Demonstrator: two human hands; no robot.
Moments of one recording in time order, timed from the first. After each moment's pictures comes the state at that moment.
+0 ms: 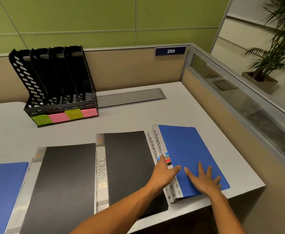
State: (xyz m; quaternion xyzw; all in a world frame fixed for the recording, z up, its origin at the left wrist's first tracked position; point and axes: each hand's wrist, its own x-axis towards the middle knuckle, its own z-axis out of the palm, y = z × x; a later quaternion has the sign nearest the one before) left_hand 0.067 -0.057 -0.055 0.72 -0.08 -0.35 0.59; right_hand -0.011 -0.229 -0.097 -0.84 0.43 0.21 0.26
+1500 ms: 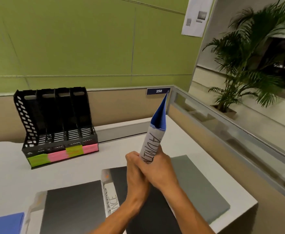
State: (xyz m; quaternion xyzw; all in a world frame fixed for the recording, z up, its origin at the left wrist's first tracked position) left_hand 0.138 0.069 0.042 0.68 -0.20 0.07 0.70; right_hand 0.100 0.006 0.113 -0.86 0.21 -0.19 0.43
